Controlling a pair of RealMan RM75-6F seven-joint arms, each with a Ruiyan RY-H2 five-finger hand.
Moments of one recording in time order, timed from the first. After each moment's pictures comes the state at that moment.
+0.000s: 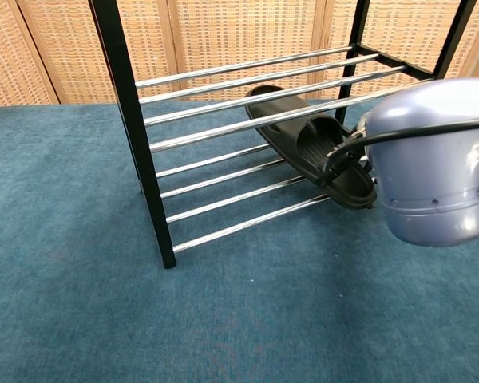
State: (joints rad) left arm -0.08 -0.99 -0.06 -1.71 1.40 1.42 -0.10; right arm 0.96 -1.95 0.65 -1.31 -0.21 1.40 -0.79
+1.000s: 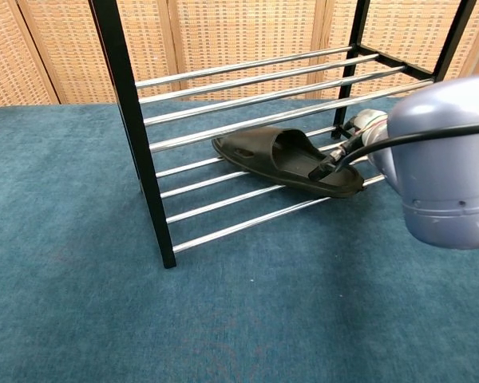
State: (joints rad) left arm -0.08 -0.99 -0.06 -1.71 1.41 1.43 -0.11; right arm 0.90 -1.92 0.66 -1.38 -0.24 1.35 -0.71
